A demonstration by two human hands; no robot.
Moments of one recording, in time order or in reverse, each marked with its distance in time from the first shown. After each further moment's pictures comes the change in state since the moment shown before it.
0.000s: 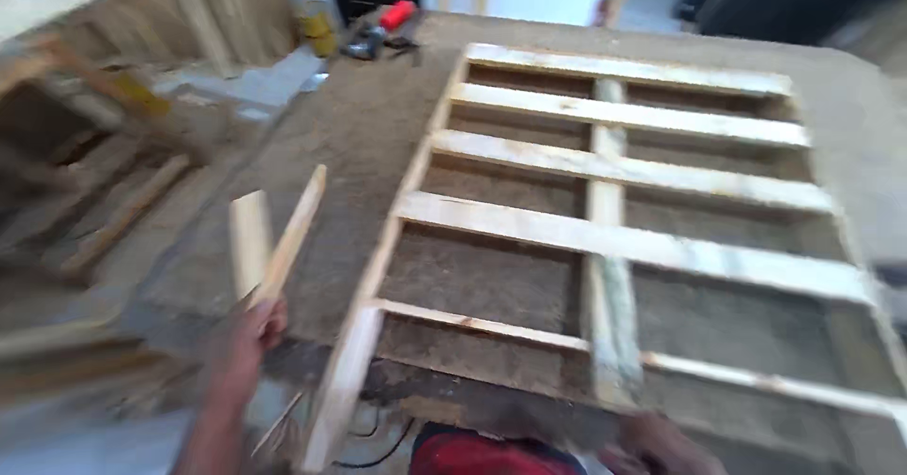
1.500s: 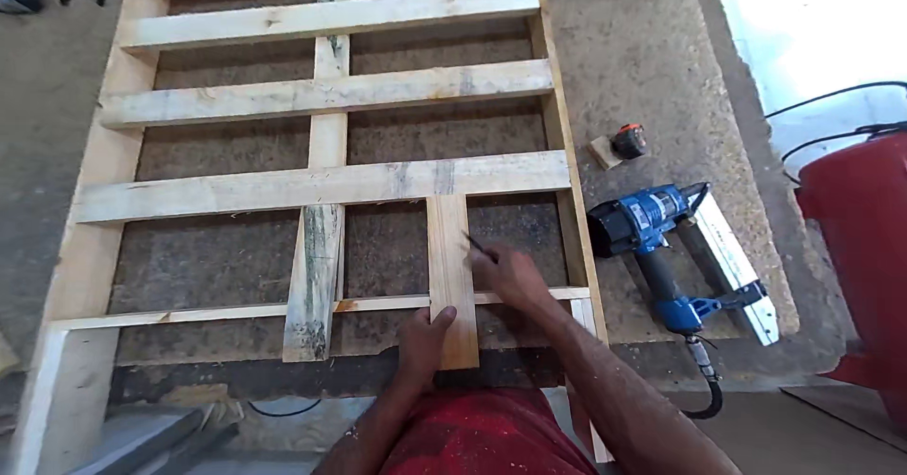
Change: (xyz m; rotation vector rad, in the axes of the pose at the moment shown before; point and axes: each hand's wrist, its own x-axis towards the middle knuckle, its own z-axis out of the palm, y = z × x) left_hand -0.425 0.029 0.631 0.263 -0.592 -0.342; right_hand 0.052 0.348 -0.262 0.103 -0.165 0.458
